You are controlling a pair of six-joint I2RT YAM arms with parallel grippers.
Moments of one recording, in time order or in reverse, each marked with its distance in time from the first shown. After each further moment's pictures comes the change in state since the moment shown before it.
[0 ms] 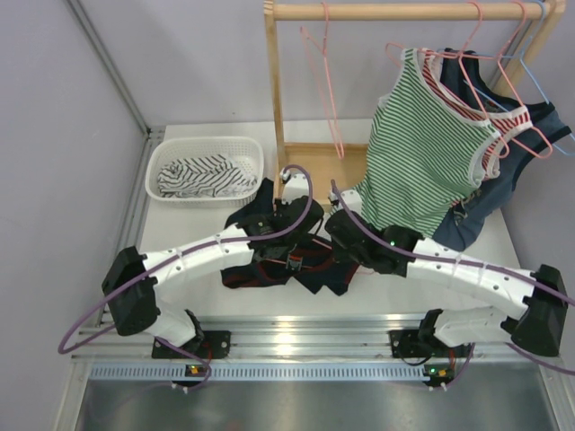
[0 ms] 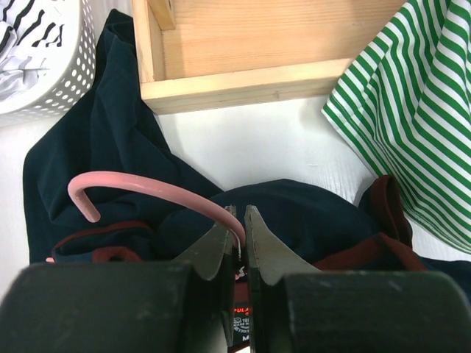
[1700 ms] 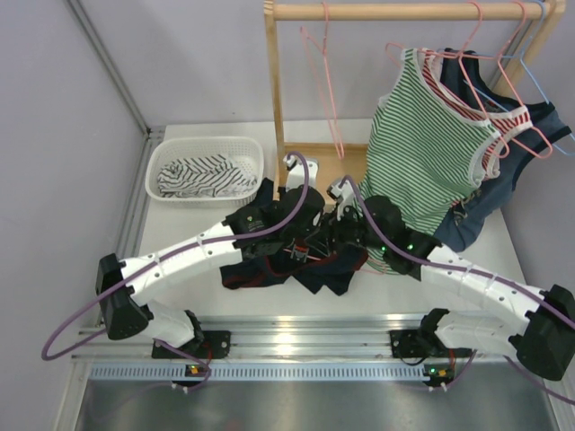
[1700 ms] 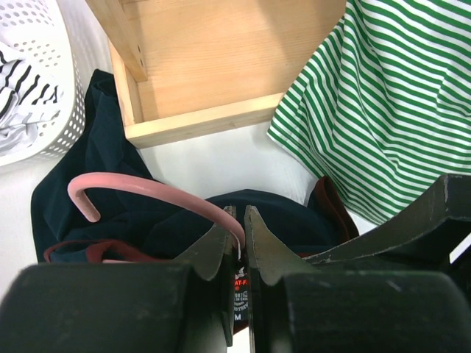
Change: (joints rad) left arm -0.056 -0.051 0.183 -0.106 0.024 0.073; right arm -0.230 -0.142 -0.240 0.644 -0.702 -0.357
